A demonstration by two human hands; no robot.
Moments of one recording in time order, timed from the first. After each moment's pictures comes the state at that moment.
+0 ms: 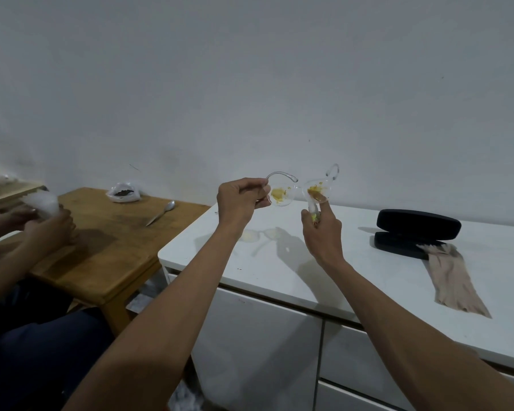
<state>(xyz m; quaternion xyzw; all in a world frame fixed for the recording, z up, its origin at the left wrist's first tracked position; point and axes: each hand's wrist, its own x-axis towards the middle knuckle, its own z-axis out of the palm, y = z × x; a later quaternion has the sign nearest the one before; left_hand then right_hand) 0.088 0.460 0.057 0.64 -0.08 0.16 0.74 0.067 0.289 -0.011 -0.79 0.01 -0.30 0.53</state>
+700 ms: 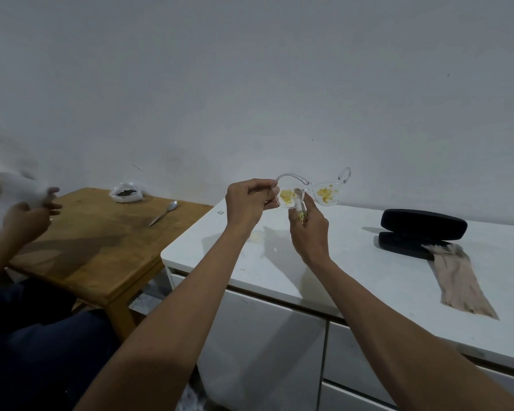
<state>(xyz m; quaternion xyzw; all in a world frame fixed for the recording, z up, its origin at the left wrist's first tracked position) 0.085 0.450 0.057 0.66 -0.08 0.15 0.74 0.075 0.322 -0.010 -0.78 -0.01 -0.30 0.55</state>
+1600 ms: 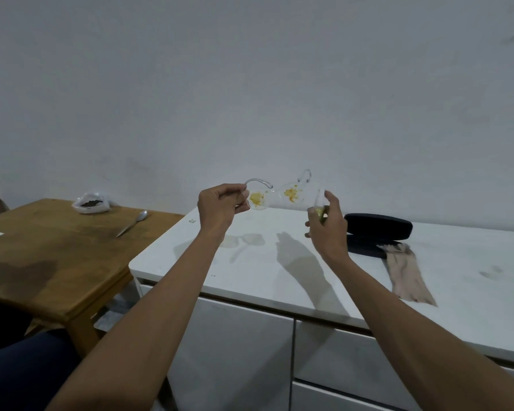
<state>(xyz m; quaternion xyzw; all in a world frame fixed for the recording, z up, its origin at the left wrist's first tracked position) 0.082 0.445 0.061 0.62 -0.08 0.15 0.77 0.049 0.230 0.005 -0.75 0.05 -0.32 0.58</state>
